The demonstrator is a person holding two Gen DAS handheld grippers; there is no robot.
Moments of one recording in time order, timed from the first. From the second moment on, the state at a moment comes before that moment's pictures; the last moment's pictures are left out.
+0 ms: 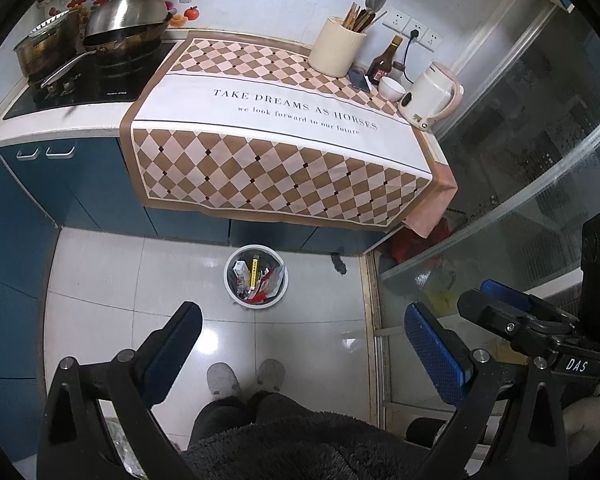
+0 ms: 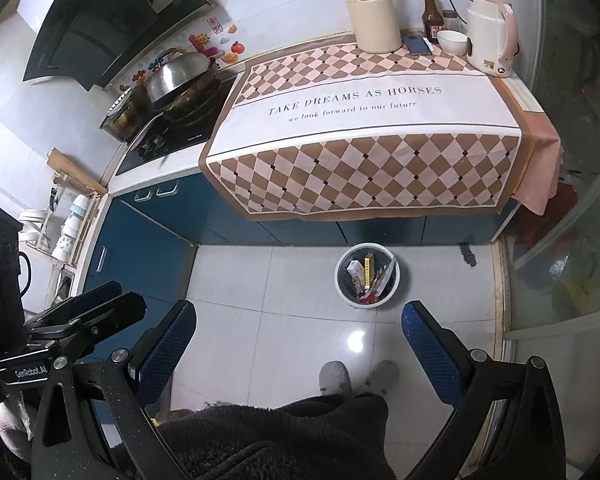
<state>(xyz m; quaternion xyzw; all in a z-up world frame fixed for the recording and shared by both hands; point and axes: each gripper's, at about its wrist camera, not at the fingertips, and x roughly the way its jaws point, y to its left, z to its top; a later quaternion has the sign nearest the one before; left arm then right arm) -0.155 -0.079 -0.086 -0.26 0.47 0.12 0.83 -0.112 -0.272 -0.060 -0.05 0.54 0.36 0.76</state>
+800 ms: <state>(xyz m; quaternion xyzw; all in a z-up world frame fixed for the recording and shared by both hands) -0.161 -0.082 -0.090 -0.27 0.48 0.11 0.83 -0.119 -0.278 -0.073 -0.05 0.56 0.37 0.74</state>
